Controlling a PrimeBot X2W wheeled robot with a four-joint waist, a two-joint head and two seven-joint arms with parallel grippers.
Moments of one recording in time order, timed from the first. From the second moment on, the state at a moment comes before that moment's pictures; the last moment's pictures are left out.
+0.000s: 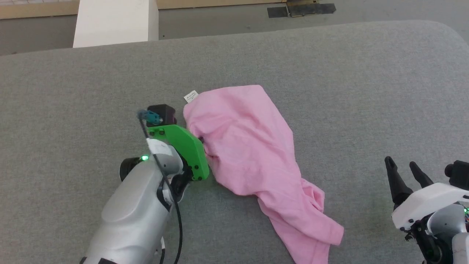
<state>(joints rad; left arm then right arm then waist) -0.60 0.16 -0.49 0.57 -0.74 0.14 0.37 -0.08 -0.05 -0.22 0.07 0.34 0.13 0.28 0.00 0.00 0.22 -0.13</state>
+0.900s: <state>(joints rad) -0.16 0.34 -0.26 0.06 -0.81 0.30 0.19 -0.12 -0.05 -0.07 0.08 0.26 0.13 0.35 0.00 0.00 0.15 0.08</state>
